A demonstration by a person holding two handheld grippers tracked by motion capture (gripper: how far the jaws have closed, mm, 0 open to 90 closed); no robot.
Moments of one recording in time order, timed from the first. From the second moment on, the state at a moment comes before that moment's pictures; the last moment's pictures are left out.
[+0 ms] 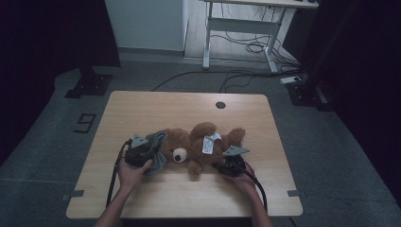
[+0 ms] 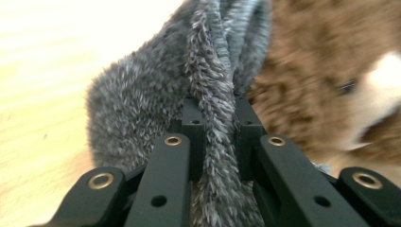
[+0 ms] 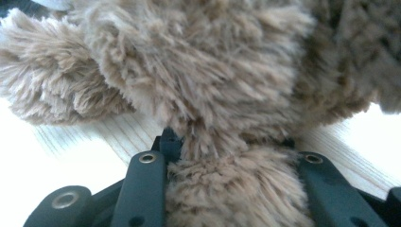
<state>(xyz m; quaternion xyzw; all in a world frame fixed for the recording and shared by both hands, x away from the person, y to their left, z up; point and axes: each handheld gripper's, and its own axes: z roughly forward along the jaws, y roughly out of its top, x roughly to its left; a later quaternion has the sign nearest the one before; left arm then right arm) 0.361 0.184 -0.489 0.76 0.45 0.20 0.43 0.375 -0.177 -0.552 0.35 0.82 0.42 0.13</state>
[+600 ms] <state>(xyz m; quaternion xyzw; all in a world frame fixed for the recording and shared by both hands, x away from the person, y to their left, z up) 0.366 0.028 -0.457 0.82 0.33 0.15 0.45 0.375 -0.177 -0.552 0.35 0.82 0.42 0.13</state>
